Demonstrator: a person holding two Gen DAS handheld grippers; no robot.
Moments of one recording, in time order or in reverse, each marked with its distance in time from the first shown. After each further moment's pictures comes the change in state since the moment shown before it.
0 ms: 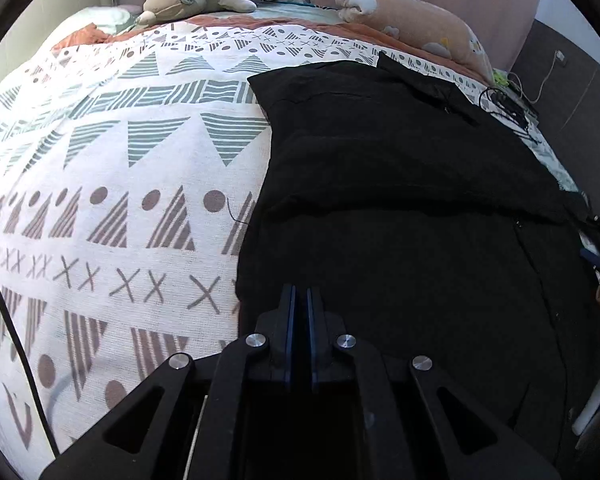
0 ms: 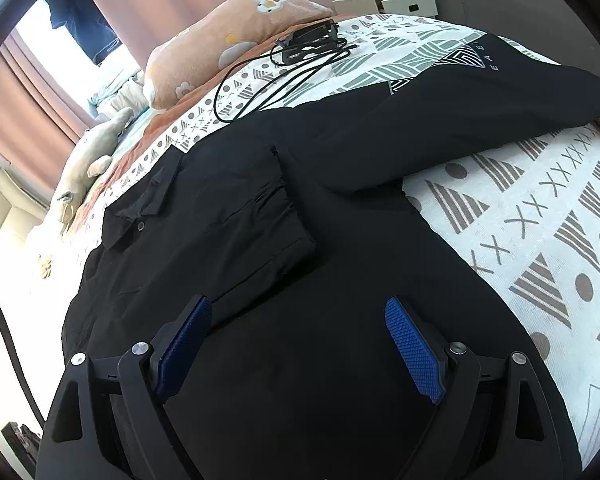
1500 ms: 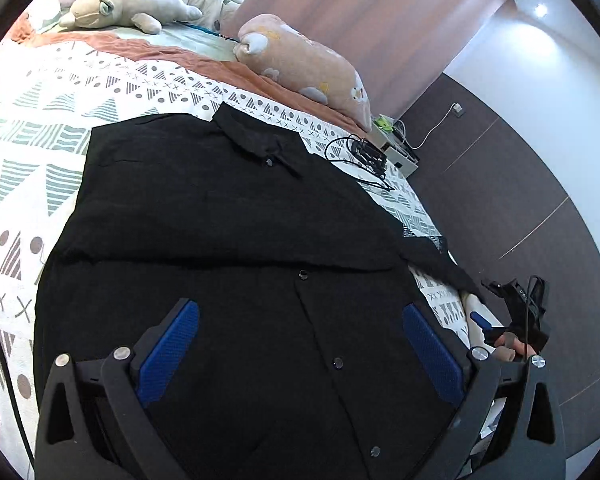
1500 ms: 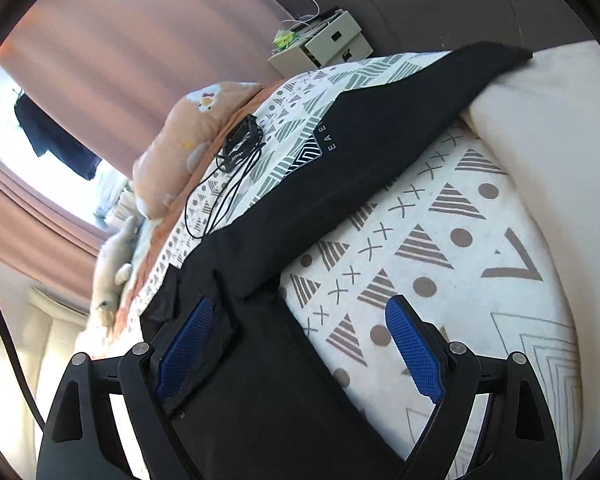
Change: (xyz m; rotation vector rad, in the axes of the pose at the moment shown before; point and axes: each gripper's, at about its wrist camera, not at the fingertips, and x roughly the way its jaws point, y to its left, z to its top) left arm -0.063 -0.094 0.030 -0.061 -0.106 -0.509; right arm -0.122 -0.141 0.017 0.302 -0.155 0.130
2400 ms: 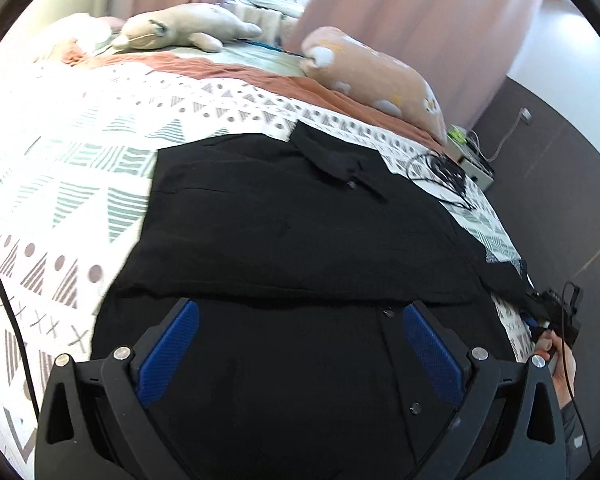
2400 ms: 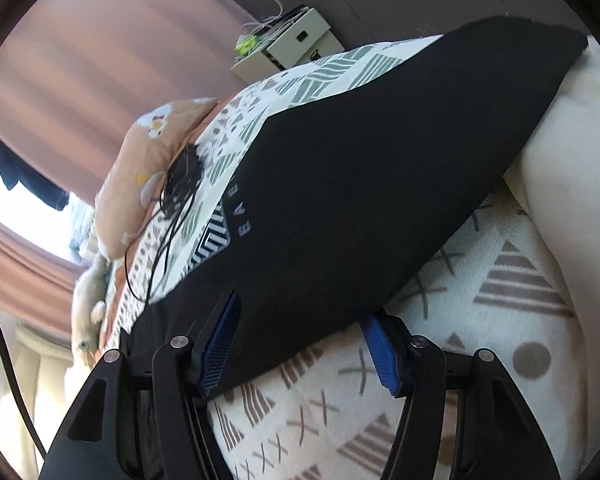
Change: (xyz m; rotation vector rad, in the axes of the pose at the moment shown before) left arm 0.010 0.026 0.015 -0.031 -0.069 0.292; right arm 0.124 -0.057 0.090 0.072 -0.021 -0.044
